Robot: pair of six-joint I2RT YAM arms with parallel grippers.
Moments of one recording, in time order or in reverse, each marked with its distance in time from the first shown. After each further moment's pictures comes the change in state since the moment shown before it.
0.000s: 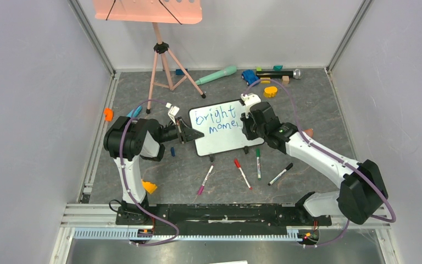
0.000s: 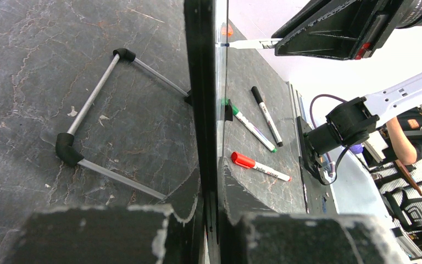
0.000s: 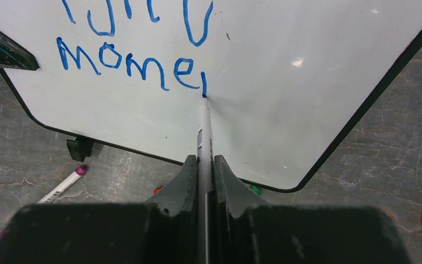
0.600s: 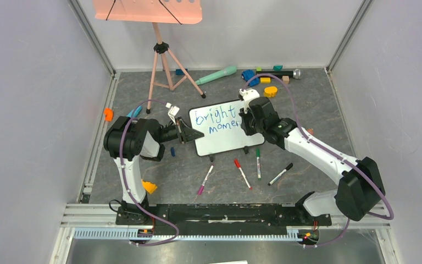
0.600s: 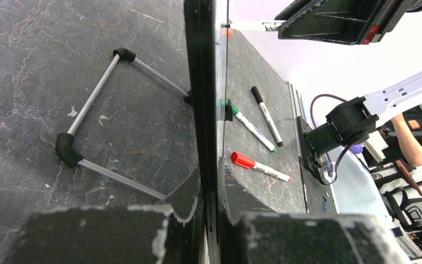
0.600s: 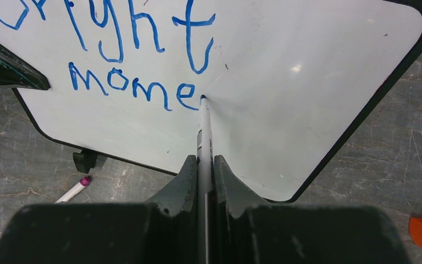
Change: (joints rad) left arm 0.000 0.000 0.000 0.000 0.000 0.000; right arm -0.008 0.033 0.071 -0.018 -0.002 -0.017
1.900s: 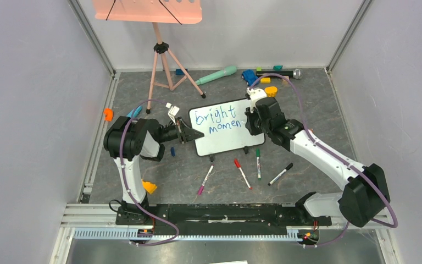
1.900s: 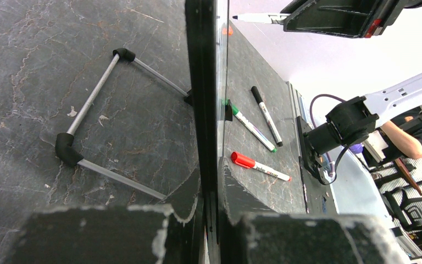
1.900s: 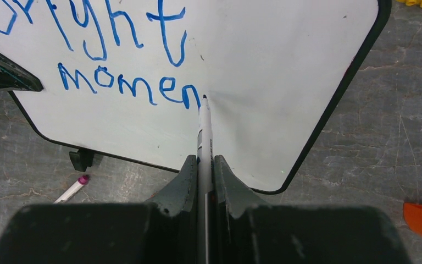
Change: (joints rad) left arm 0.000 0.000 0.000 0.000 0.001 0.000; right arm -0.036 -0.054 -0.033 -0.014 -0.013 0.021
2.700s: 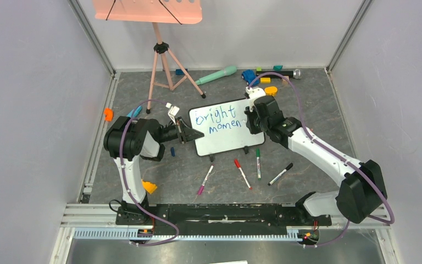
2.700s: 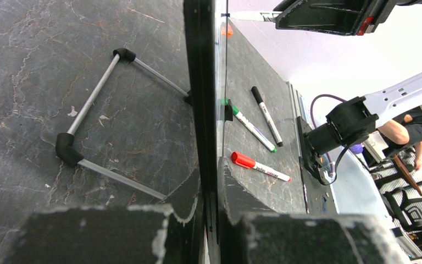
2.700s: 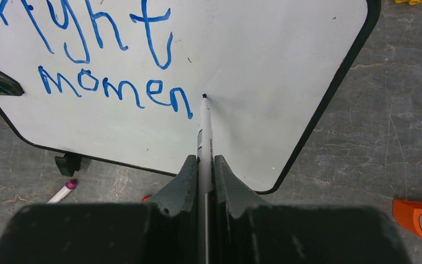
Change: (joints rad) left arm 0.000 0.000 0.000 0.000 -0.001 0.000; right arm -0.011 0.030 0.027 -0.015 0.025 -0.014
